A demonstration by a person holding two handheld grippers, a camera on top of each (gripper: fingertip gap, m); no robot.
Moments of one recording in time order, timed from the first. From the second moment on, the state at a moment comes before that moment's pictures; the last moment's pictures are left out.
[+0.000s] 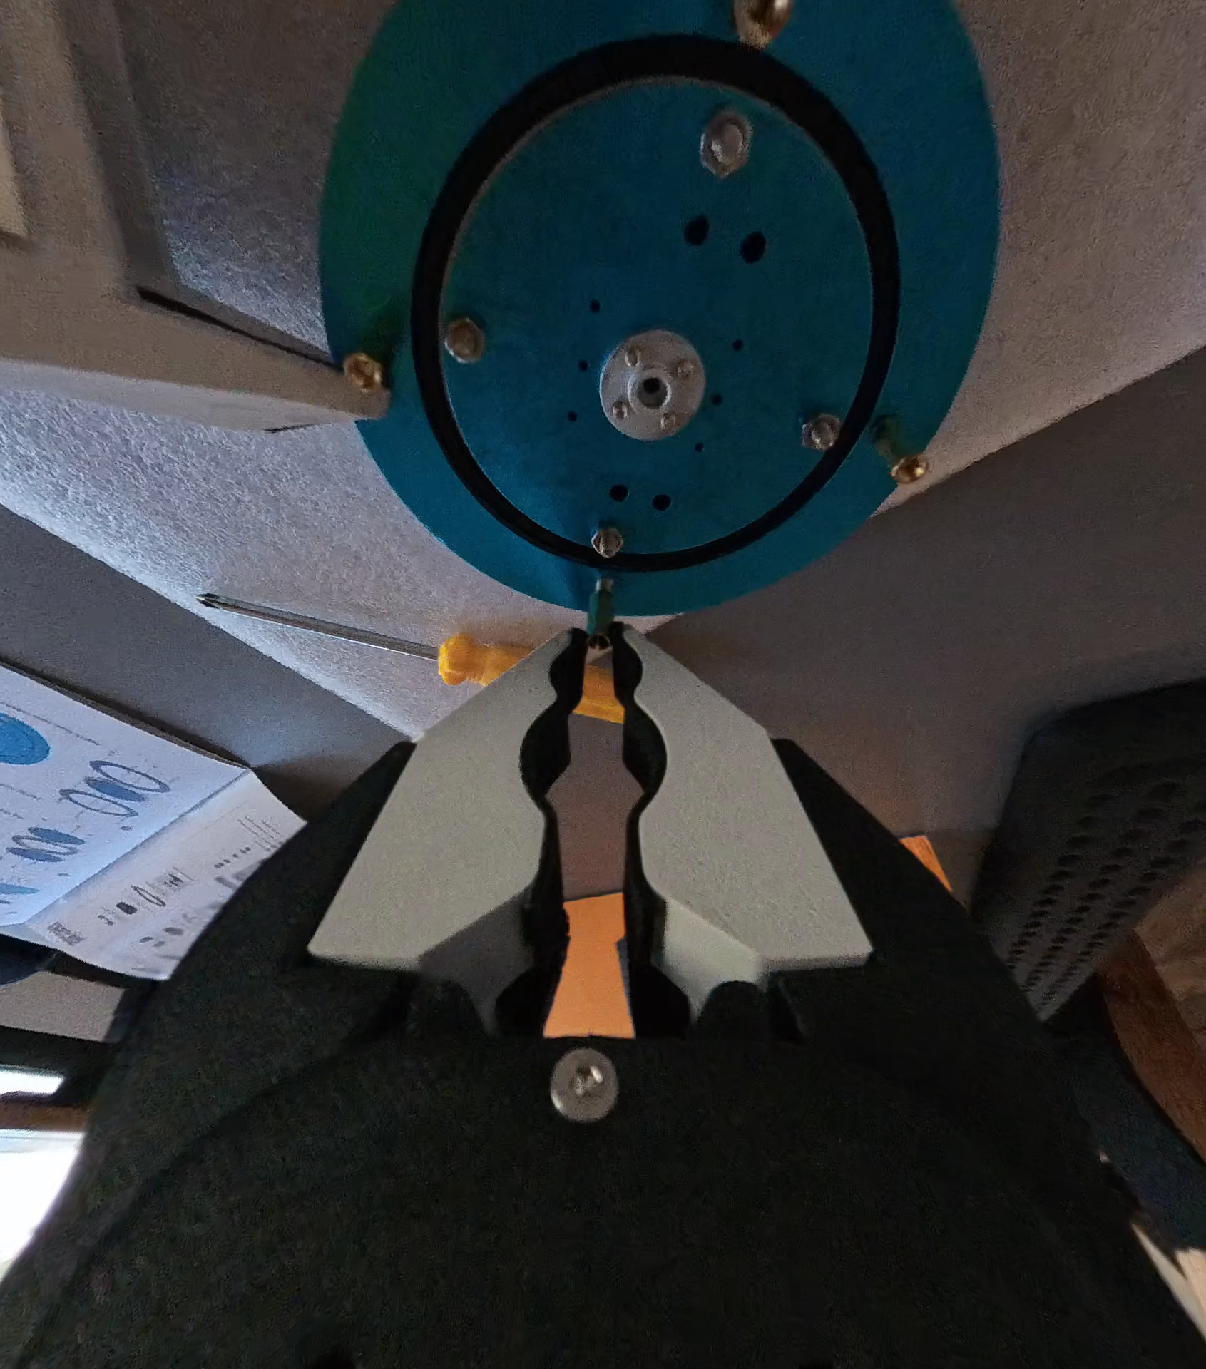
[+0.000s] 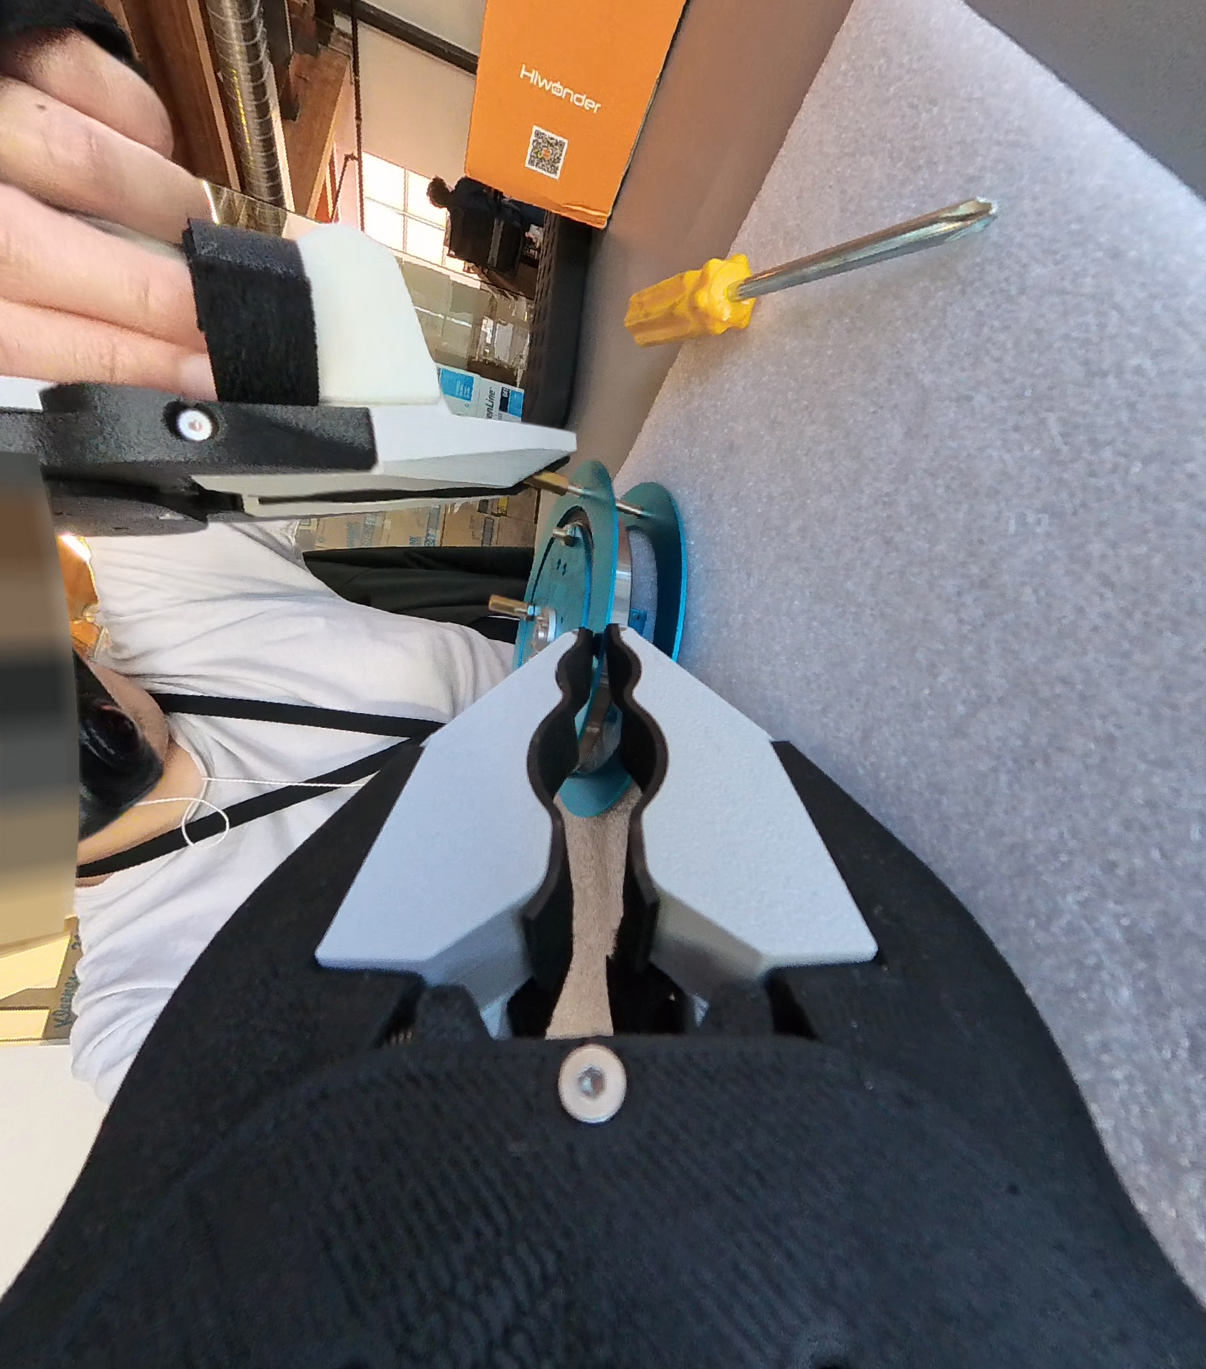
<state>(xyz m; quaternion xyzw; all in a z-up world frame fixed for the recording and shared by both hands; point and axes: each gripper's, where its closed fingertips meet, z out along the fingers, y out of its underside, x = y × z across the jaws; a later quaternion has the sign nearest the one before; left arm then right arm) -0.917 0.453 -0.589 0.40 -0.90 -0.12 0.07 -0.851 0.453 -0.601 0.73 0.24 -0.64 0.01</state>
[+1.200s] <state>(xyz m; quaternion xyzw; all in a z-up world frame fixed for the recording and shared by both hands) -0.914 0.445 -0.578 0.62 -0.77 -0.03 0.16 -0.852 0.453 -0.601 0.73 0.24 -0.64 0.01</state>
